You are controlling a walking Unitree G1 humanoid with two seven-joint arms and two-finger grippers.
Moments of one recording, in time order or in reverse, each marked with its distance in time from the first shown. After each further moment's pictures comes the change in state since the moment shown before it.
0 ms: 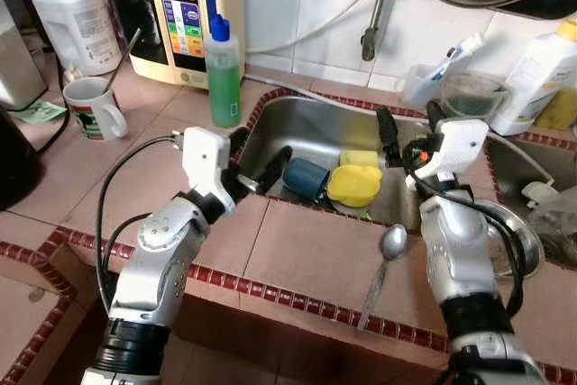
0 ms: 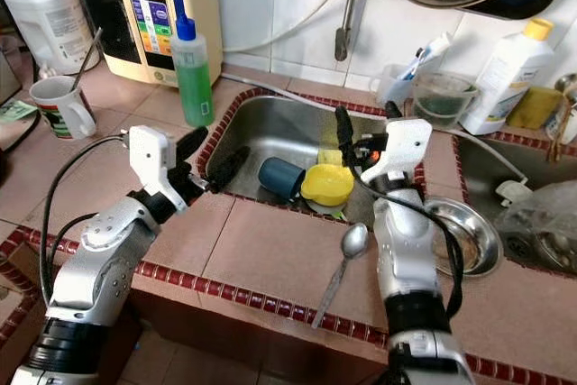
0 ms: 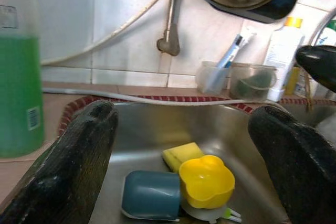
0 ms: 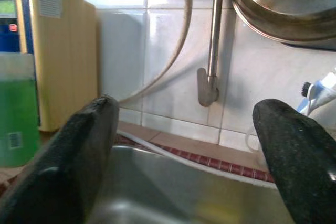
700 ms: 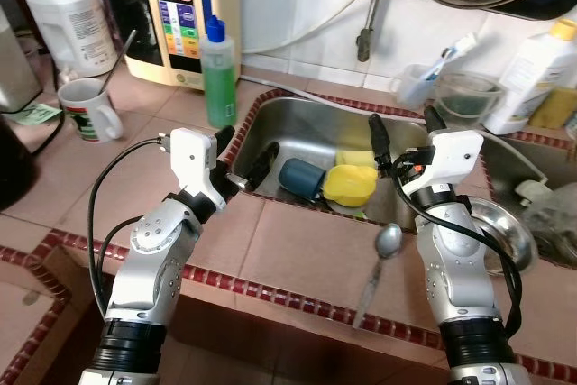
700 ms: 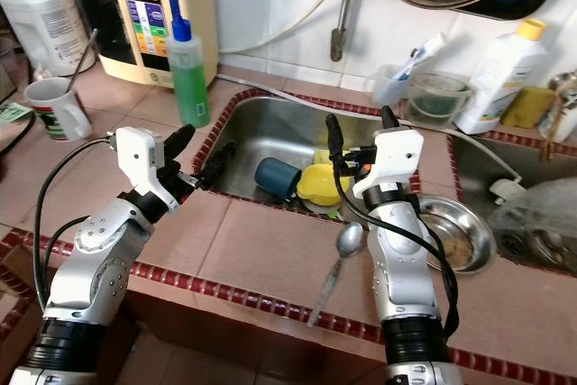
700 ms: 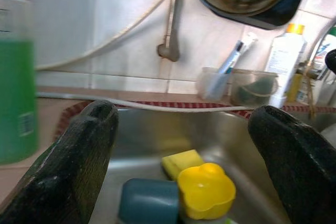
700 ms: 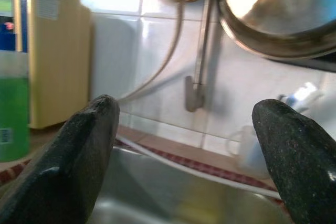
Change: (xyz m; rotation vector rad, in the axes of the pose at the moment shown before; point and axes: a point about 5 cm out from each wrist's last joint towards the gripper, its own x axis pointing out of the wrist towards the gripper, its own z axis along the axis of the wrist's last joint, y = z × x) left arm -0.003 0.008 -0.002 -0.003 -0.023 0.040; right arm -0.007 0.013 0.009 -0.061 -0.019 0.004
